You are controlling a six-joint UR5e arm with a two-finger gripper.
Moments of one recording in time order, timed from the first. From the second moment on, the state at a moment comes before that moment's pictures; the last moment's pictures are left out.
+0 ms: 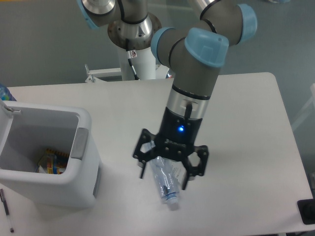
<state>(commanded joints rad) 2.48 -1.99 -1.37 -0.89 1.26 0.63</state>
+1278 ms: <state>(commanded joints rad) 2.62 -2.06 -1.35 -1.06 1.48 1.26</state>
